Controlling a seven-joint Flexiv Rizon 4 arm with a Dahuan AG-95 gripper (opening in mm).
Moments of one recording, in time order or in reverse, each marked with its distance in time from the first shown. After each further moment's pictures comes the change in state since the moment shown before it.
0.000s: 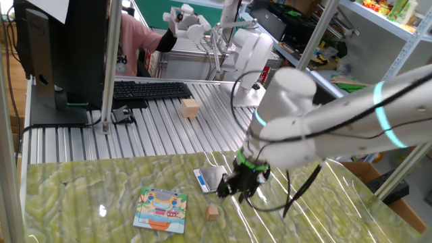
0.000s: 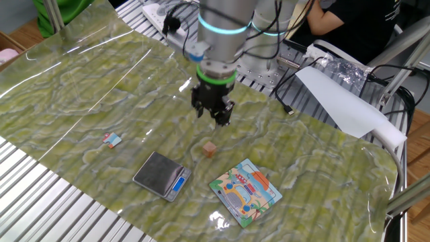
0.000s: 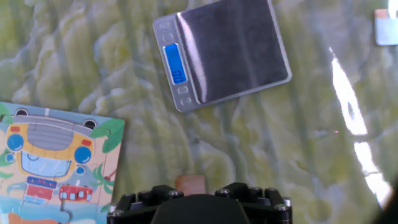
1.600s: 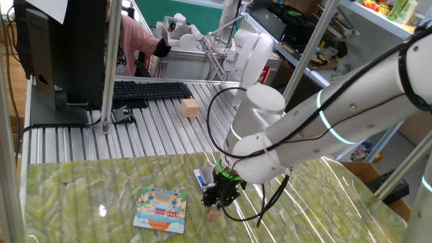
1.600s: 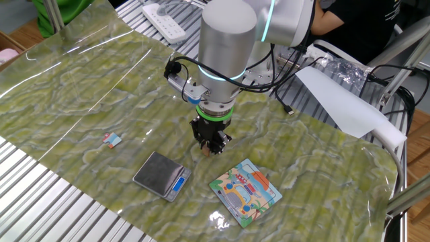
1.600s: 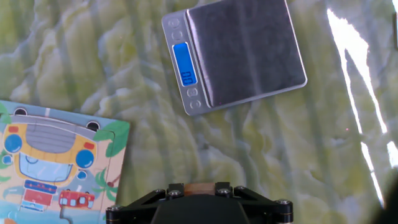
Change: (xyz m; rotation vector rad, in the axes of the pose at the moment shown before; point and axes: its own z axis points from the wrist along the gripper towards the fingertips) arm -0.027 0.027 0.099 -0.012 -0.015 0.051
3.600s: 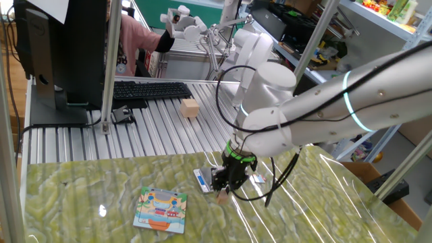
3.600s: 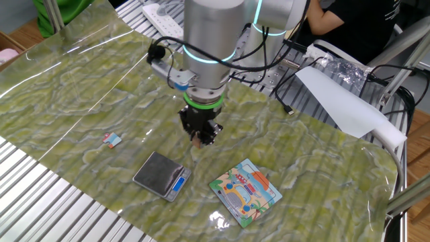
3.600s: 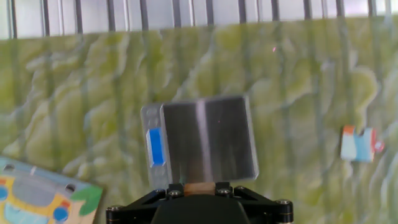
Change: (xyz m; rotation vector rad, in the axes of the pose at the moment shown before) arm -0.018 -0.018 -0.052 0.013 0.010 -0.063
